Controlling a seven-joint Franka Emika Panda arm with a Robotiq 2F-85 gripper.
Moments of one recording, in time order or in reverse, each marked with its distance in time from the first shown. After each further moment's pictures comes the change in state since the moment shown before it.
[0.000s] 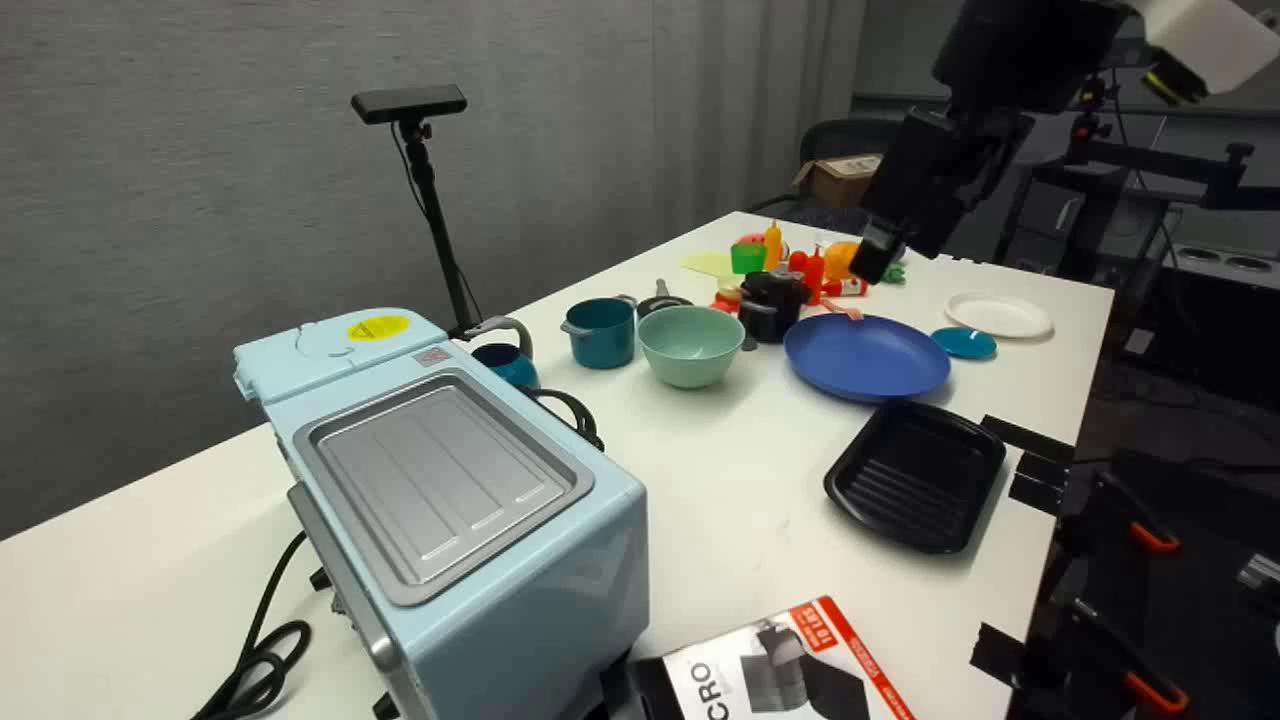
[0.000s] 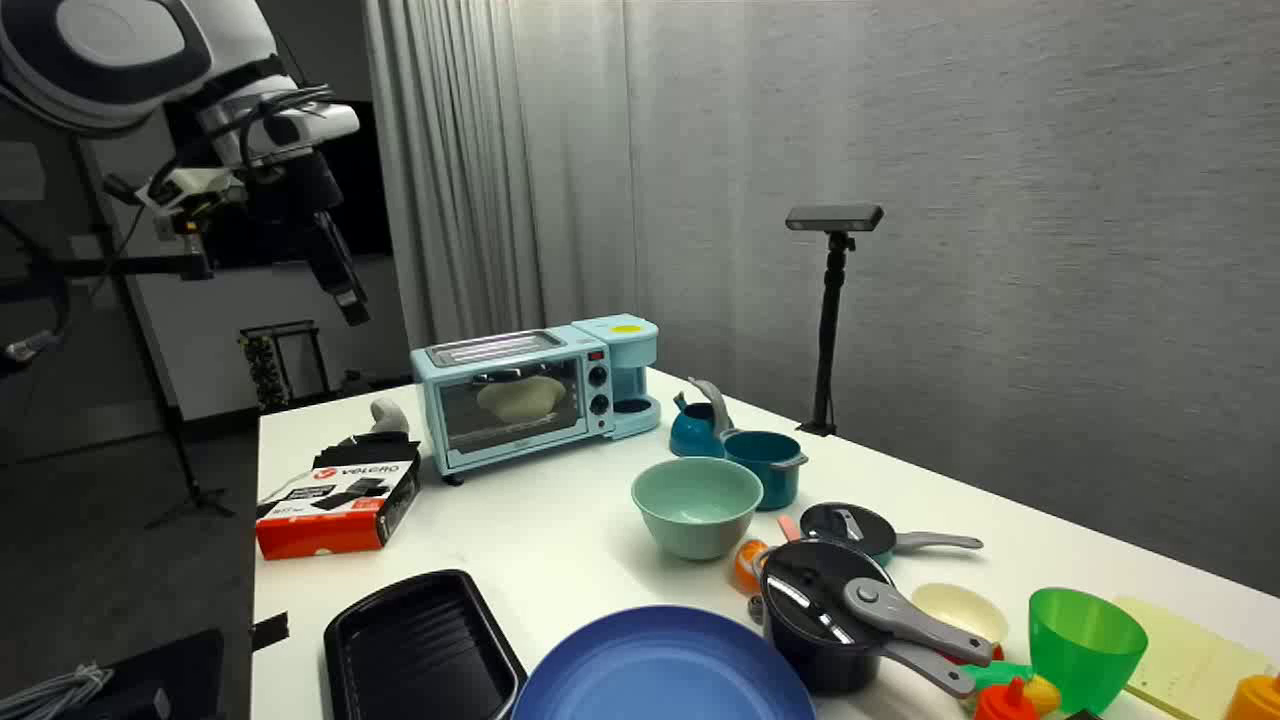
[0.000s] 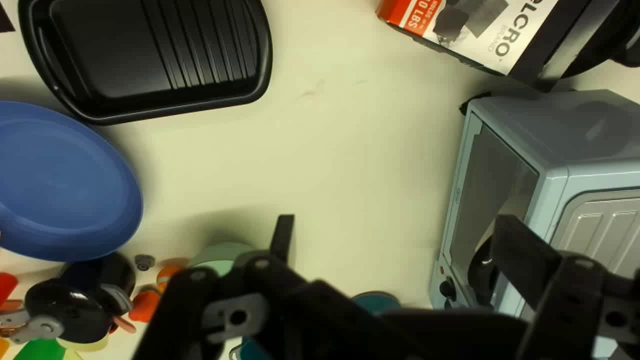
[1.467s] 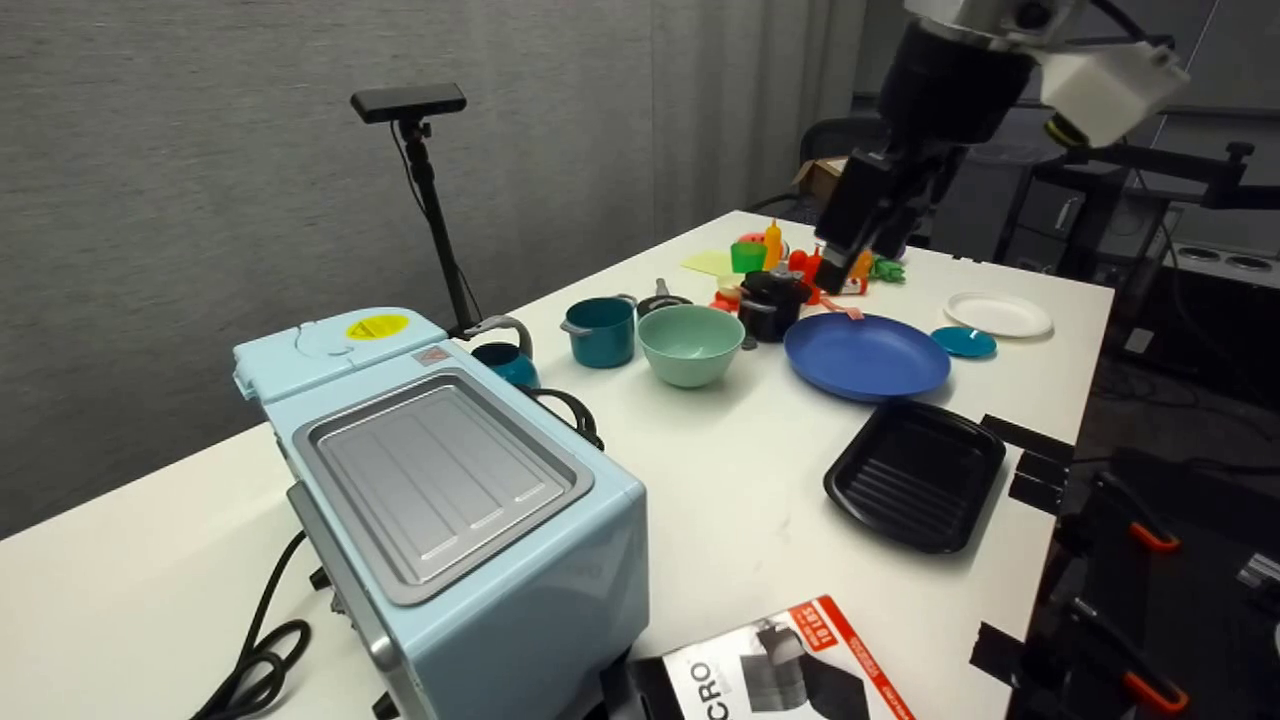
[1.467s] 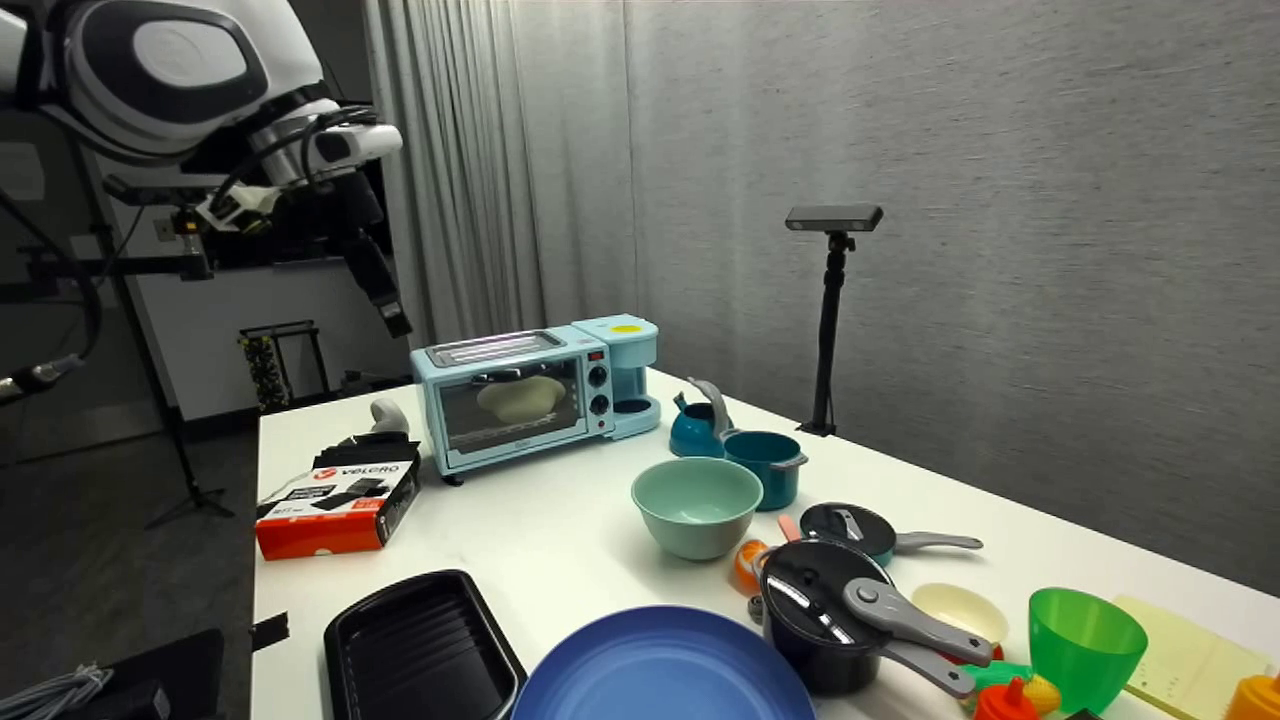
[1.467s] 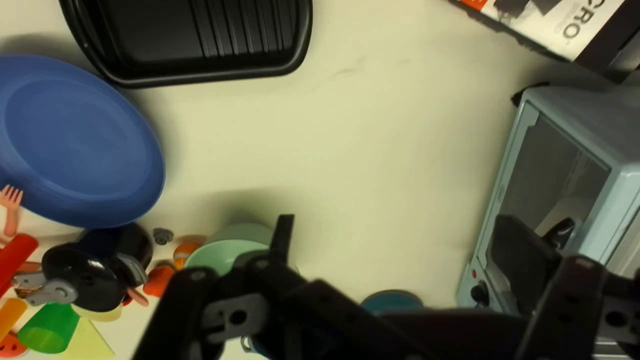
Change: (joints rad) arm -0.028 0.122 -0.002 0.053 -0.137 0.037 0.005
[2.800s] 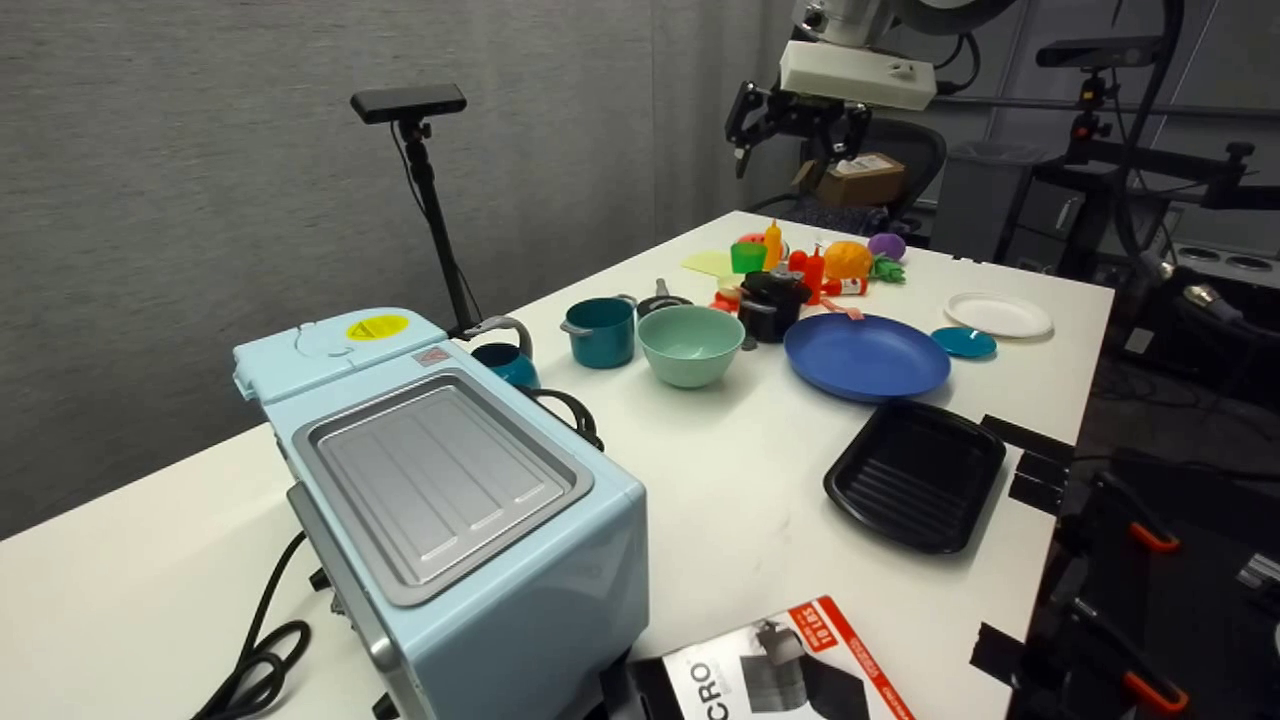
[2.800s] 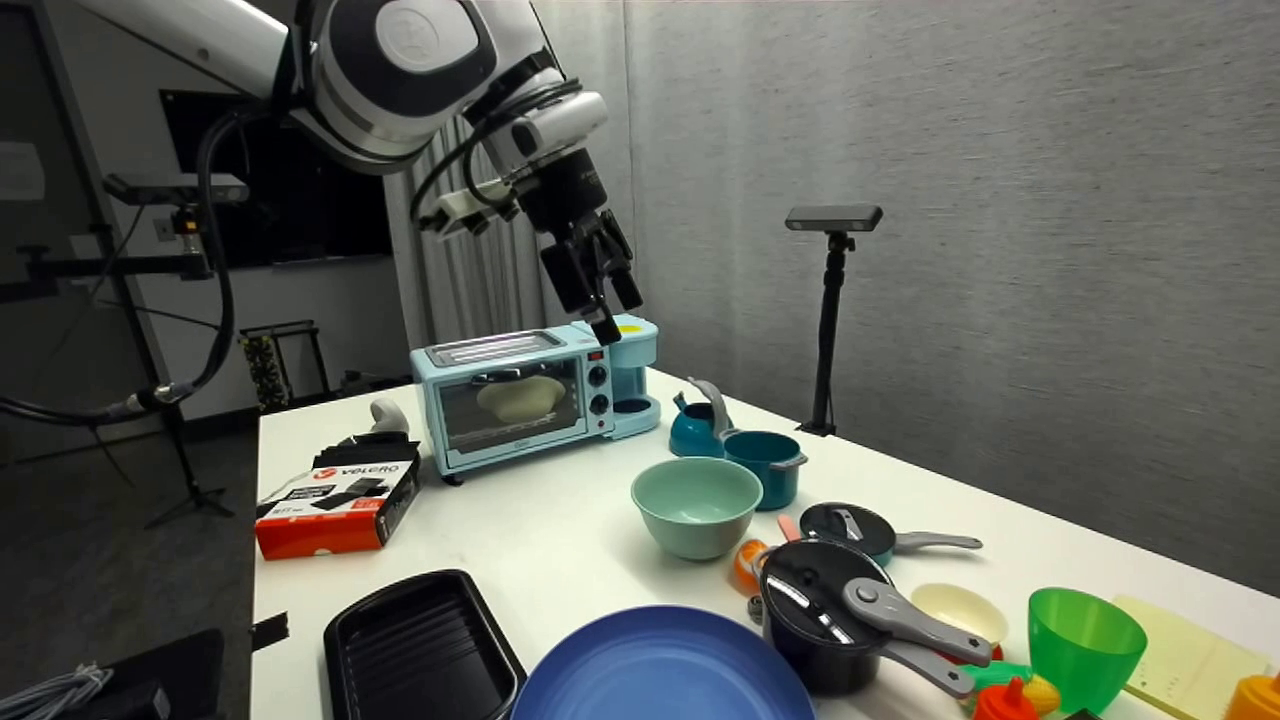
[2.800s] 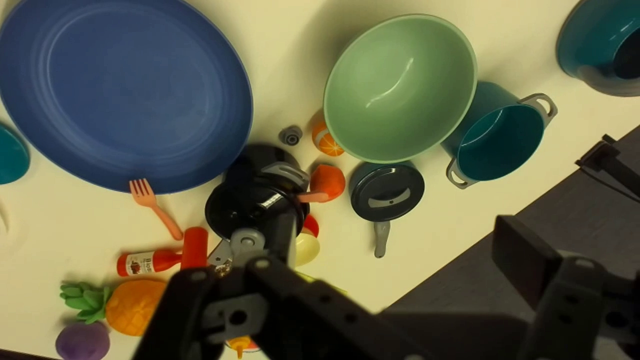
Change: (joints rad) arm -0.149 0.397 -0.236 0.349 -0.209 0.143 0.524
